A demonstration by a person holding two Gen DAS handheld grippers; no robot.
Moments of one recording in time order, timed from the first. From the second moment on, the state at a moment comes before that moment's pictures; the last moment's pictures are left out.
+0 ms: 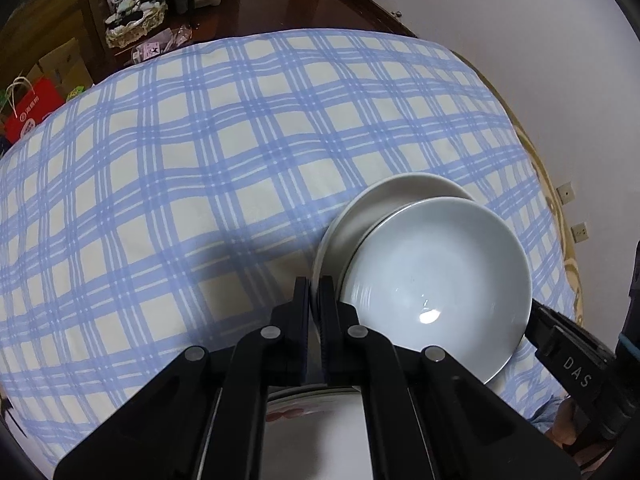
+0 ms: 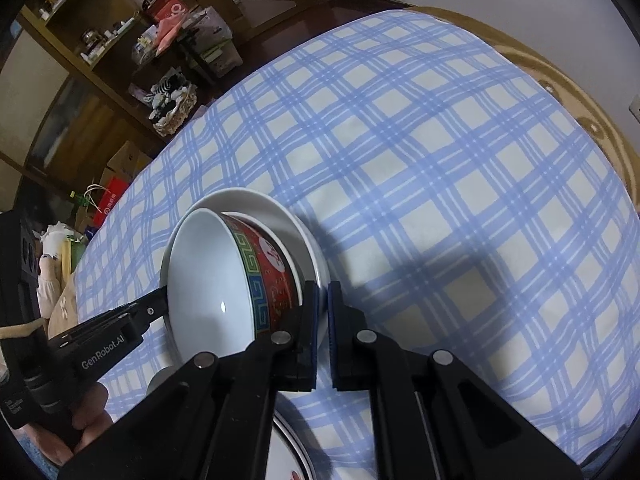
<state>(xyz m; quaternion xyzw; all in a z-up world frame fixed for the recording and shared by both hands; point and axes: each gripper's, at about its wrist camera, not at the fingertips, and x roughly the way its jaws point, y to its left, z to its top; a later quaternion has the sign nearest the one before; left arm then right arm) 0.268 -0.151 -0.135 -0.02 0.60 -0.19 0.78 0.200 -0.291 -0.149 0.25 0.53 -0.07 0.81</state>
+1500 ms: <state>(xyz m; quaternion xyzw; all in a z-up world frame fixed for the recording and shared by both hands) 0.173 -0.073 -0.072 -0.02 0.59 -0.16 0.79 0.120 -0.215 -0.083 0.23 0.51 -0.06 0.82</state>
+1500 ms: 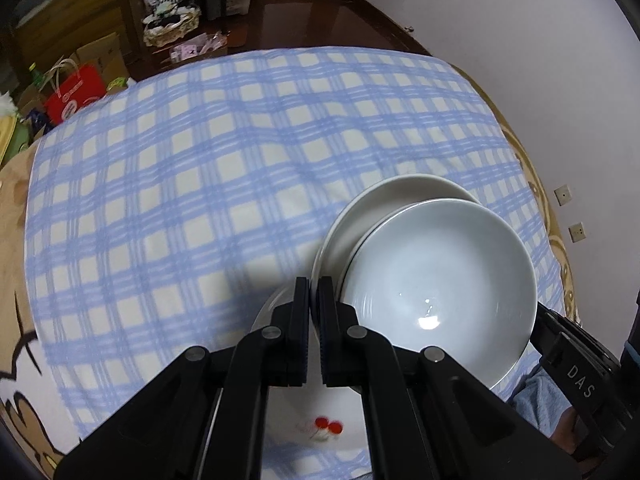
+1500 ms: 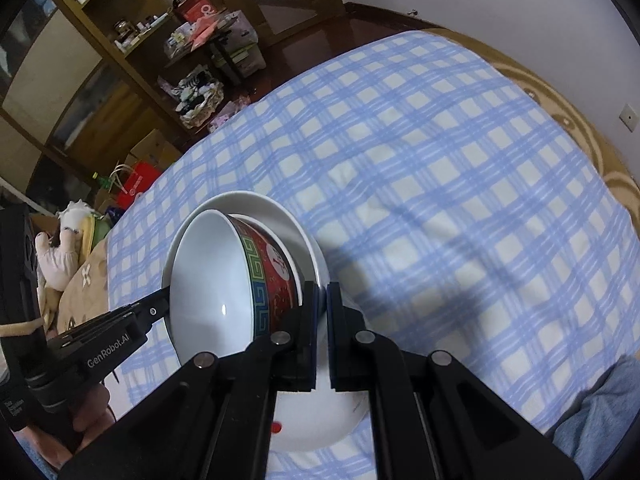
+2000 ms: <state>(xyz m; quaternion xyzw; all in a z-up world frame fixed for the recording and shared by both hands) 0.148 -0.056 -0.116 -0.02 0.63 -0.14 0.76 0.100 -0.191 -0.126 0.22 0.55 -0.05 0.80</state>
